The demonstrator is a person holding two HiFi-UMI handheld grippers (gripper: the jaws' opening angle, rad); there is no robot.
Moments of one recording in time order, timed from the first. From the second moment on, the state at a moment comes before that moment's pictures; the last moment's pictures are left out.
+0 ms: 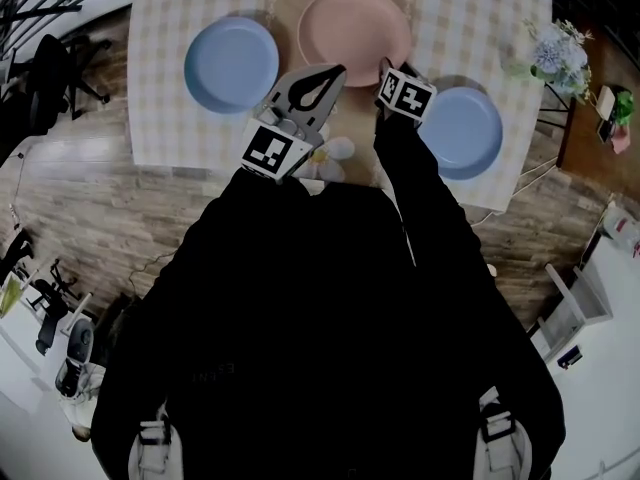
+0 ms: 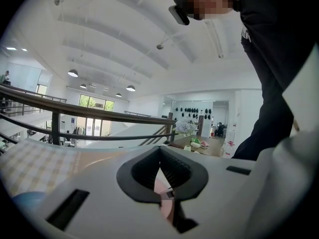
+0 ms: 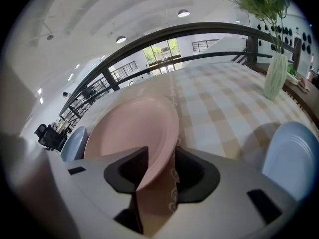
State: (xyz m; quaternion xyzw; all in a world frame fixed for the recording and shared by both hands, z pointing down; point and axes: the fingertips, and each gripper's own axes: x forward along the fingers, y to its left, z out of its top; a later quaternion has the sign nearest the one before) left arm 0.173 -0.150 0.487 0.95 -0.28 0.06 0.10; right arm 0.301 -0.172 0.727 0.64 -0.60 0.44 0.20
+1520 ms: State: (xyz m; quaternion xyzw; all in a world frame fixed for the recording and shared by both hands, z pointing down) left arm 0.098 -0.123 0.459 0.96 -0.26 0.05 0.08; right arm 0.282 -0.160 0.696 0.64 -0.47 0.61 -0.05
